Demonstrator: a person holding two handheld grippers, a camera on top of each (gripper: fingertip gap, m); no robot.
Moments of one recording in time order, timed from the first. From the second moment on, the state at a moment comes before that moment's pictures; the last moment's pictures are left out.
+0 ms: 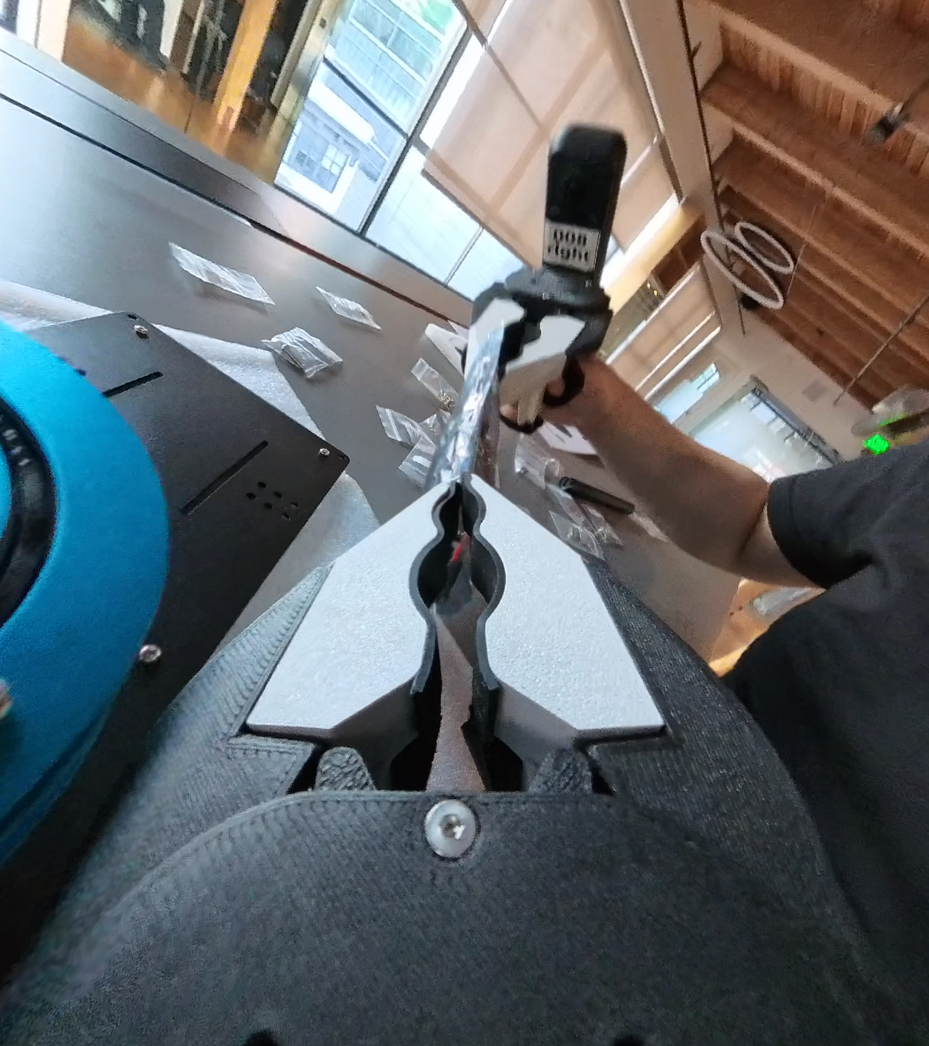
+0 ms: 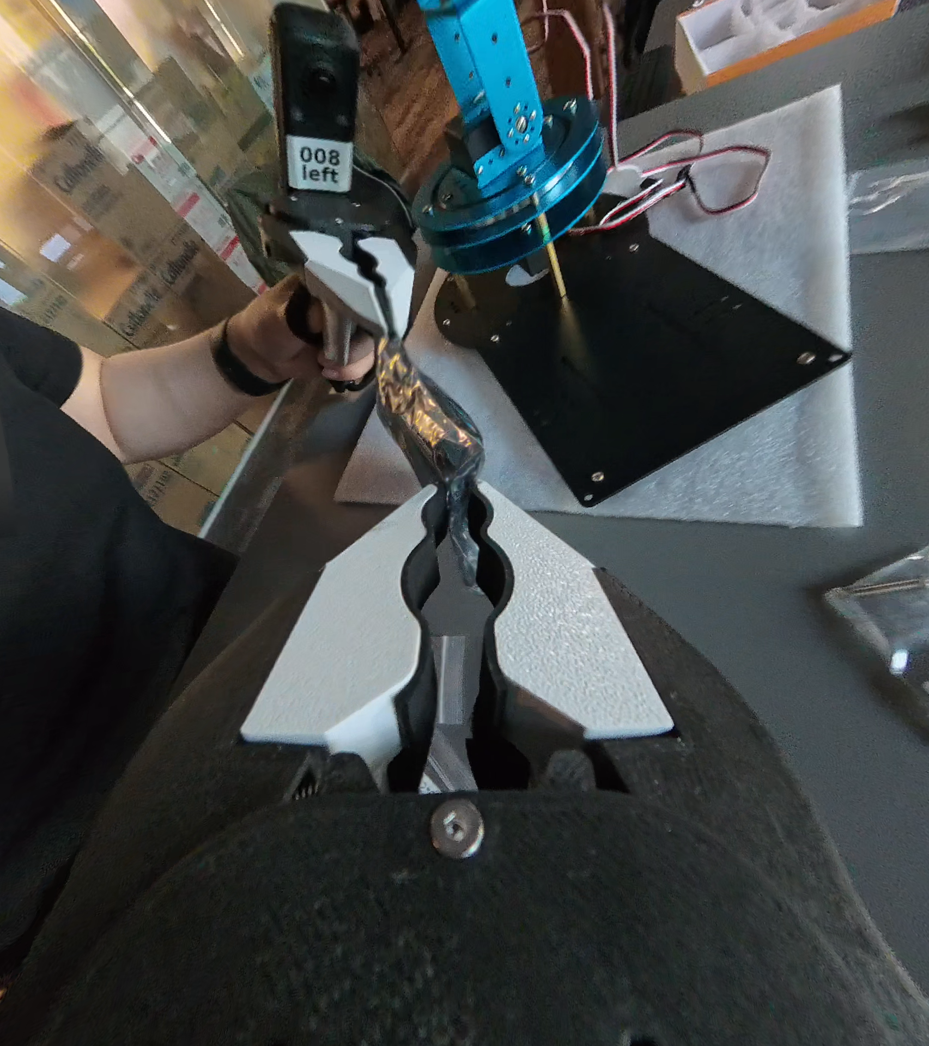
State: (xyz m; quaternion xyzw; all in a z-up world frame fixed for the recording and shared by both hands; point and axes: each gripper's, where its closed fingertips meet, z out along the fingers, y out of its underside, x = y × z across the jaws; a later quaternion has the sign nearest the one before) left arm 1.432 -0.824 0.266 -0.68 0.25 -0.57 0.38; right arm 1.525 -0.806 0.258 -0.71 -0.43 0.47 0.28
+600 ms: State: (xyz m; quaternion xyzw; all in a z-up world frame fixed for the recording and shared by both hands) left arm 1.425 -0.826 0.264 -0.68 0.26 -0.53 0.44; right arm 1.469 -0.793 0.322 -0.70 -0.61 0.28 0.22
